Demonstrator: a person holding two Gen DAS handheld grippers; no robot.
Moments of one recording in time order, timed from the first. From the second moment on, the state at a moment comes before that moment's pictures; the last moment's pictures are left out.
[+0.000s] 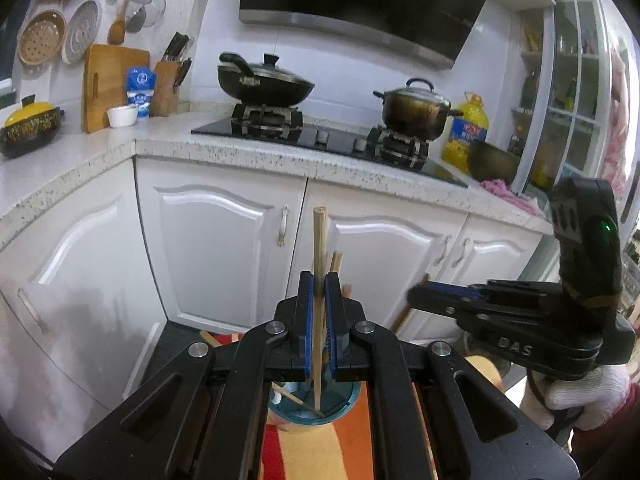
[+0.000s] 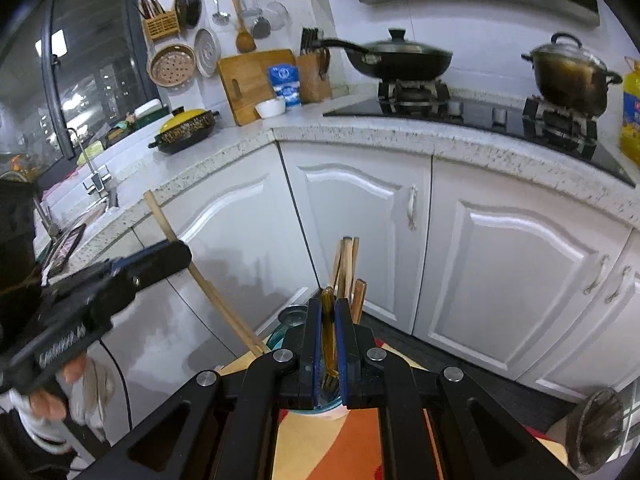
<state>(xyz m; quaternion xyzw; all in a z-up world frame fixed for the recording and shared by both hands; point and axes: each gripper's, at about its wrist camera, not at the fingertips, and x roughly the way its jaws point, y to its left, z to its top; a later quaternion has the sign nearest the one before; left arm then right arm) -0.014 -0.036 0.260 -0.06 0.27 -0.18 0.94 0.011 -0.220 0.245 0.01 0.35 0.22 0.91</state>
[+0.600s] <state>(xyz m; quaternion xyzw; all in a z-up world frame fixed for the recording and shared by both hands) 0.006 -0.049 0.188 -0.07 0.34 -0.17 0.92 0.064 -0.209 0.149 0.04 0.44 0.22 0.87</state>
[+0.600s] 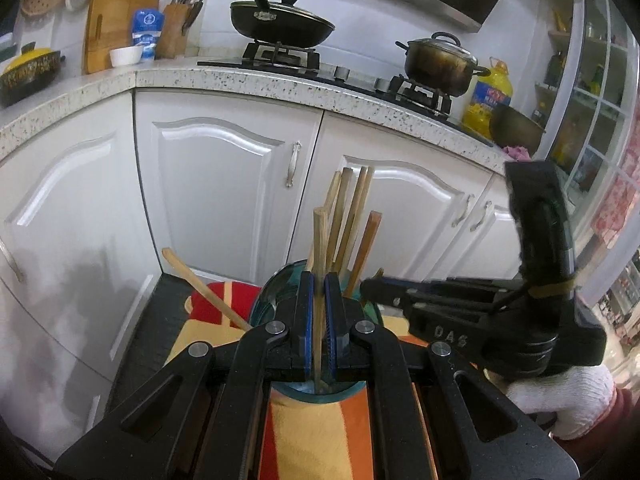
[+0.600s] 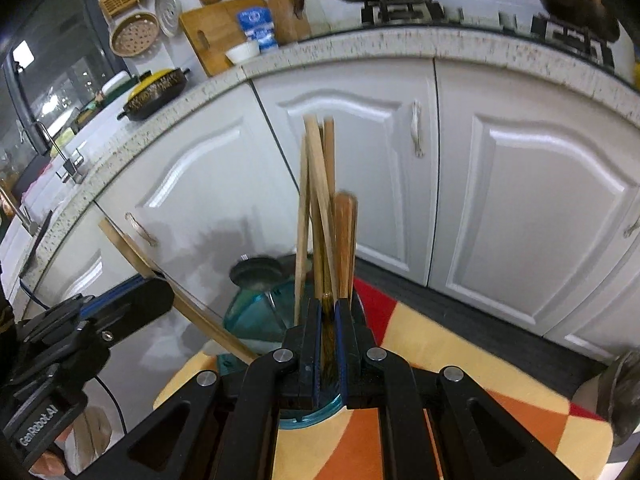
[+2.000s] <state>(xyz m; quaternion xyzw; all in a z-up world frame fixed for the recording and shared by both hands) -0.069 -0.071 0.200 -0.02 0.32 -0.14 0.94 -0.049 -0.247 0.176 0.04 0.40 0.16 0.90</state>
